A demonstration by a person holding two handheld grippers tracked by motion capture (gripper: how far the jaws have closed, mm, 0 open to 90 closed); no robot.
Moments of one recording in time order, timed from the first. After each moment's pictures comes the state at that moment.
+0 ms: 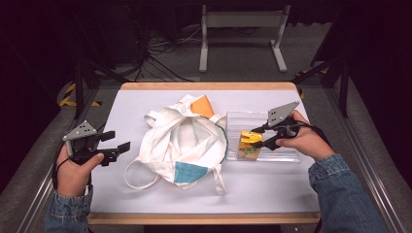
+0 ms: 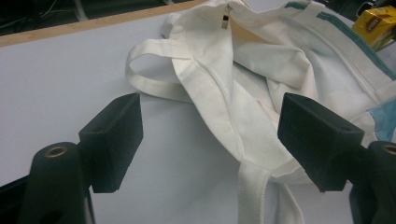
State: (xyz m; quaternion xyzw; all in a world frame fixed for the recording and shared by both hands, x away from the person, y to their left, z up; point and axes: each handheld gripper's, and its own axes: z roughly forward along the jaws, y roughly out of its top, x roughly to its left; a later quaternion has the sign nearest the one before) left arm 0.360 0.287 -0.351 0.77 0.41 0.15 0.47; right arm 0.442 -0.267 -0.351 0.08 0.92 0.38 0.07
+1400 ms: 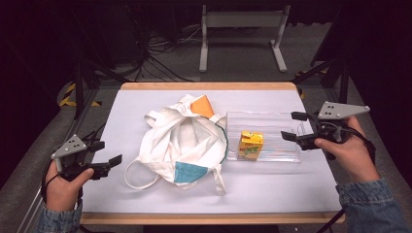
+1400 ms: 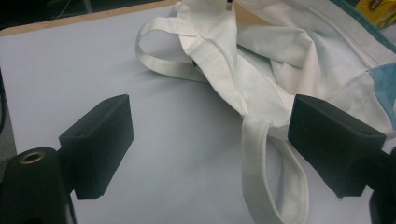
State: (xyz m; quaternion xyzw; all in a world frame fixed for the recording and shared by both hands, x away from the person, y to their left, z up) left arm 0.327 0.308 -0.371 0.76 0.41 0.18 0.47; right arm 0.373 -0.341 -0.296 0.26 0.81 0.49 0.20
